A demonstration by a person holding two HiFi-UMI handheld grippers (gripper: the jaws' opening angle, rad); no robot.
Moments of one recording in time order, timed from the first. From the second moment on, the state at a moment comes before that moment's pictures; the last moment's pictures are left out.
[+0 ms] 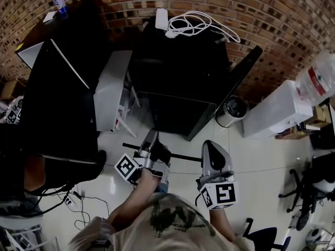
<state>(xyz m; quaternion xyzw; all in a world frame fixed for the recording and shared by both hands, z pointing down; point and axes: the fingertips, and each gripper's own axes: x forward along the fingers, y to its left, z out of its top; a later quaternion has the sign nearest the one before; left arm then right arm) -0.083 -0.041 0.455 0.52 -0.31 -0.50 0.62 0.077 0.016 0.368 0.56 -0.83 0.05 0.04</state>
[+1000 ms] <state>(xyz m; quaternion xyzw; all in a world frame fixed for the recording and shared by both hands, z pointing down) -0.084 -0.133 0.485 0.52 -0.28 -0.47 0.66 0.064 -0.067 0.388 0.60 -0.79 0.06 0.07</state>
